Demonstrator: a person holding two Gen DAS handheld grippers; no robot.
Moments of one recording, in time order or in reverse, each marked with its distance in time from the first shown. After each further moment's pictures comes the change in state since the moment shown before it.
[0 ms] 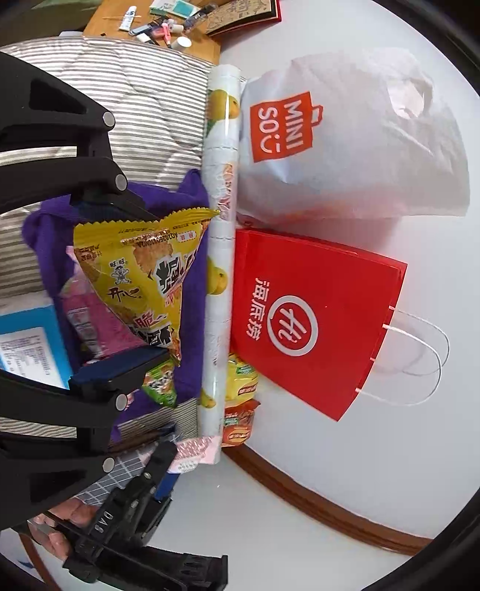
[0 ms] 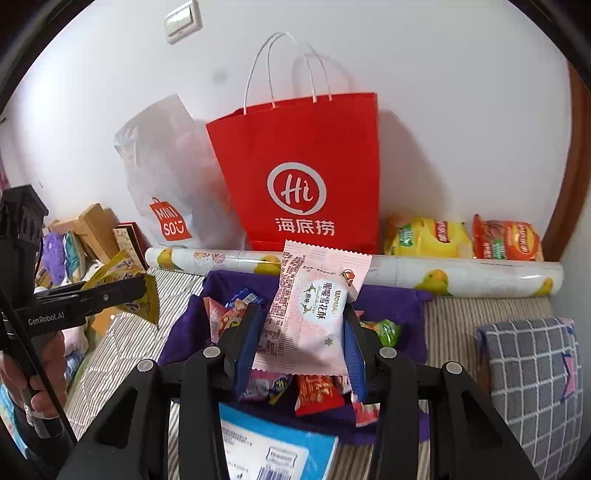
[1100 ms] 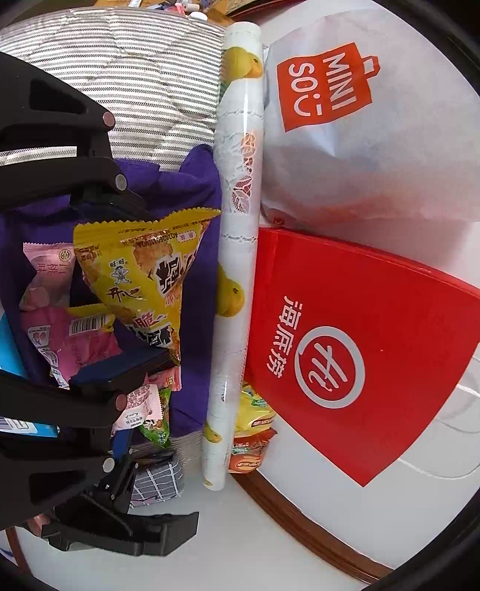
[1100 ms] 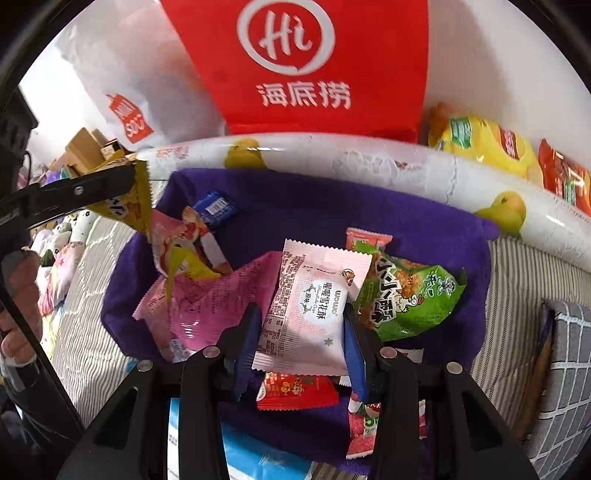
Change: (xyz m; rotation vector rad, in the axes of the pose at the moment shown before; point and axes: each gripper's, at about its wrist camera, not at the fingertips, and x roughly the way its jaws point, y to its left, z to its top) left arm 0.091 0.019 0.008 -0.053 0.130 0.010; right arm 0.124 -0.029 -0.035 -0.042 0.399 0.054
